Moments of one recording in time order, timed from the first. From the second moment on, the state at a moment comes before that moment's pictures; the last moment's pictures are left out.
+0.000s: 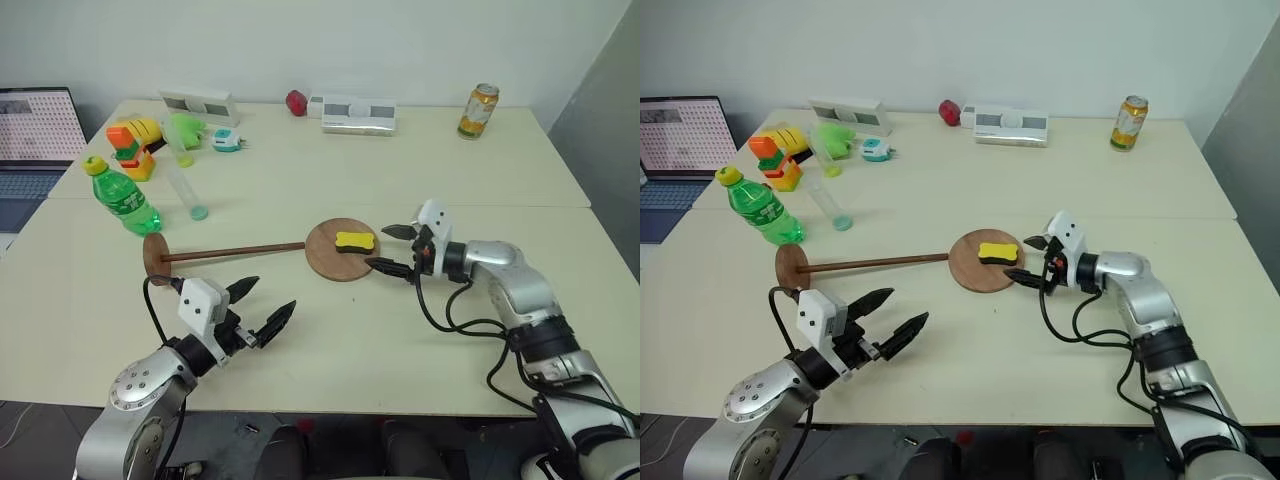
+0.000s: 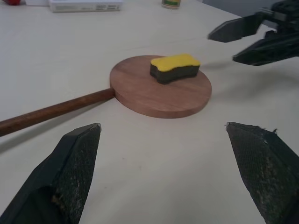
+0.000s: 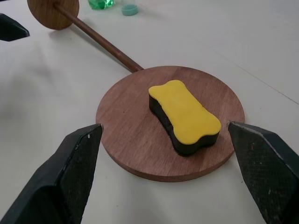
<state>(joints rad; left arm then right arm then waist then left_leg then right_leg) 0.21 0.48 0.14 -0.53 -0.49 0.37 -0.60 -0.68 -0.44 0.19 0.36 0.28 0.29 0.96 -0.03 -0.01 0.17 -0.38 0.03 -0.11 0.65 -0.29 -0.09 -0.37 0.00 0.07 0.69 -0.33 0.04</state>
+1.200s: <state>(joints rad) 0.26 0.47 0.09 -0.59 -0.47 0.32 -0.63 -0.94 -0.30 0.17 0.93 0.07 -0.07 1.09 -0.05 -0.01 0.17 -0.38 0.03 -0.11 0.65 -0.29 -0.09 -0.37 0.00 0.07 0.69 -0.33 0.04</state>
